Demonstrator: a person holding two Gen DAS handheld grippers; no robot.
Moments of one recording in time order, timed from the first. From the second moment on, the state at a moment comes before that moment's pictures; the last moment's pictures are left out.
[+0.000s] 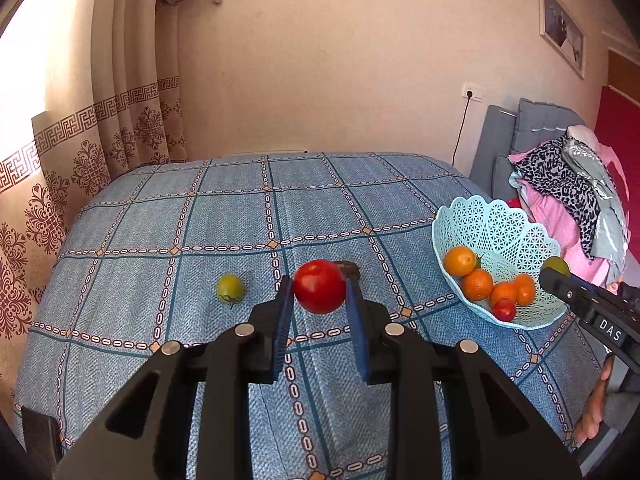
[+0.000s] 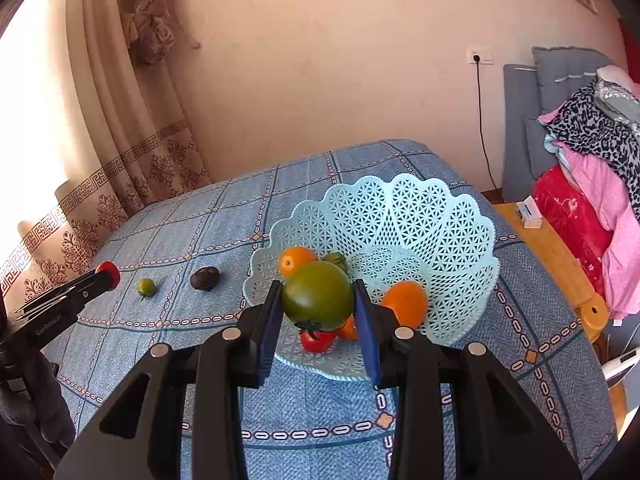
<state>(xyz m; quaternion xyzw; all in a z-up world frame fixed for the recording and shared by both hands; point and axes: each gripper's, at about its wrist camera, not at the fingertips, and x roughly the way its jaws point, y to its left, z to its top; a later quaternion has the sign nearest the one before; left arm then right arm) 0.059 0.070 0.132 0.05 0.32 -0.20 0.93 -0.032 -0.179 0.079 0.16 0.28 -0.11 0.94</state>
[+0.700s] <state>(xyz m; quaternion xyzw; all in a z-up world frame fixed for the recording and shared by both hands) 0.045 0.013 0.130 0.08 0.31 -0.25 0.91 -0.043 -0.210 0.063 0.17 0.27 -0.15 0.94</state>
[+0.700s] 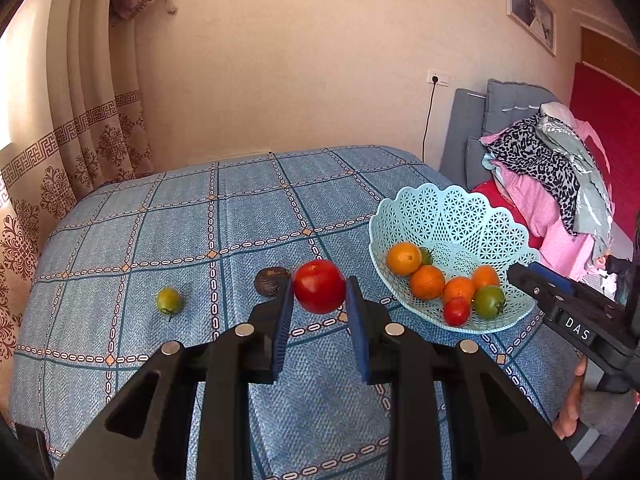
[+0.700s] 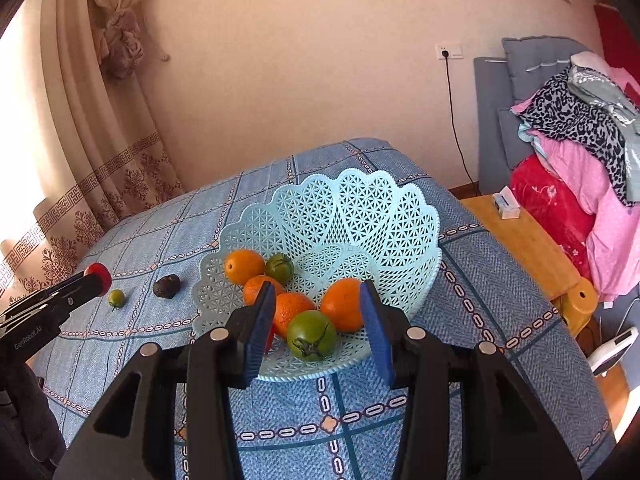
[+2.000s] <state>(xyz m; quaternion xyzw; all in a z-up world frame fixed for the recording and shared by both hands) 0.035 -0.066 0.099 0.09 0.33 -0.35 0.87 -0.050 -0.223 0.060 0.19 0.26 -0.16 0.93</state>
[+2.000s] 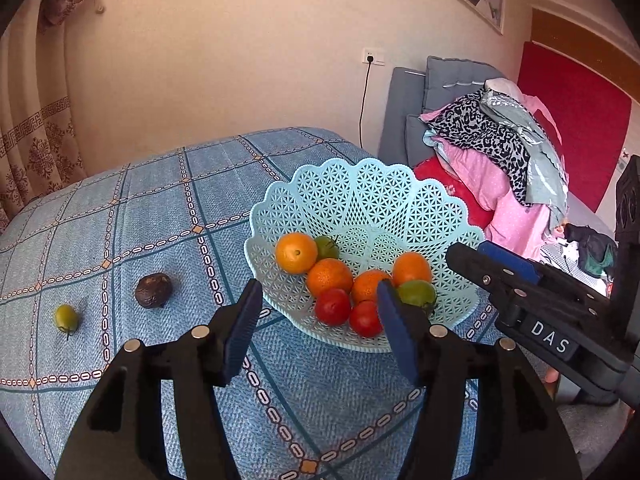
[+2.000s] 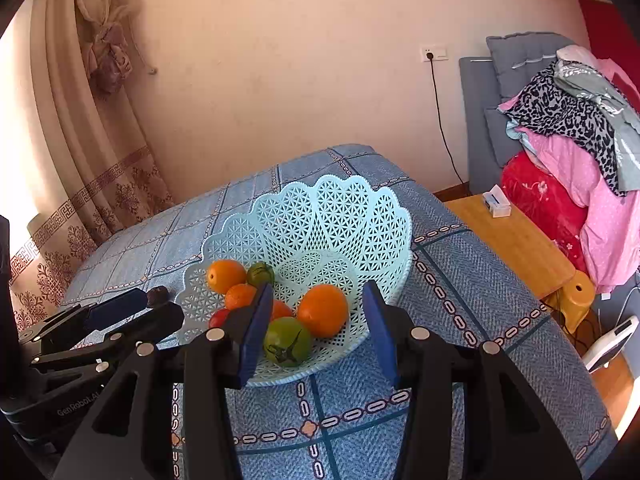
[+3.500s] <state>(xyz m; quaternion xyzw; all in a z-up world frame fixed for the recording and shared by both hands) 0.077 0.044 0.105 0.05 0.32 -0.21 0.92 -0.010 -0.126 0.063 0.13 0.30 -0.07 0.94</state>
